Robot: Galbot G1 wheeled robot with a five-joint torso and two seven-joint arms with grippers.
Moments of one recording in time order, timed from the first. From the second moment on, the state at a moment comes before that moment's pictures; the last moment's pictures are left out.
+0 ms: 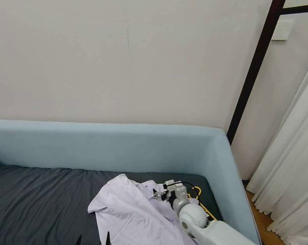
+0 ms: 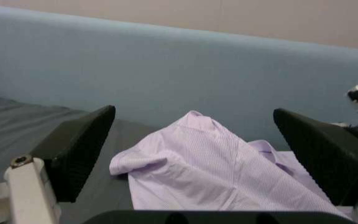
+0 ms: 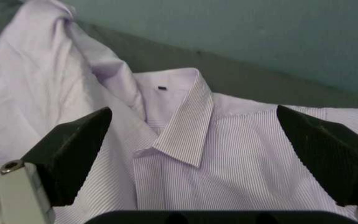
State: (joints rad) left arm 1.92 -1.48 -0.45 -1.95 -0.10 -0.55 -0.18; right arm -0.61 1.22 -0.44 1.31 0.76 -0.28 0.36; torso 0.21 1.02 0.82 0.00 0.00
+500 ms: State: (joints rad) left arm 1.92 -1.48 -0.46 -1.94 -0.11 -0.56 -0.18; right arm -0.51 1.45 -0.45 0.87 0.71 -0.21 0.27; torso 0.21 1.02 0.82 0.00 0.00
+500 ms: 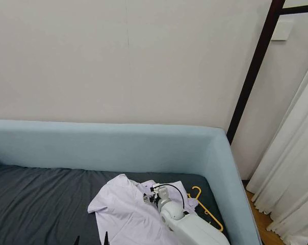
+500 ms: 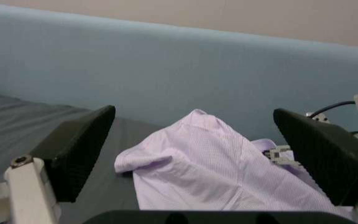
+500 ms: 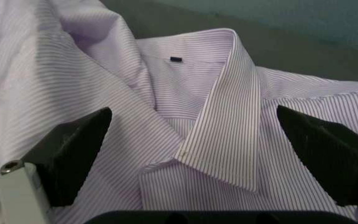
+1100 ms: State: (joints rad) left arm 1.91 -1.48 -0.46 -1.94 -0.11 -0.56 -0.19; right arm -0.51 1.45 -0.44 0.84 0.70 -0.23 0.28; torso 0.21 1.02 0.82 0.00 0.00
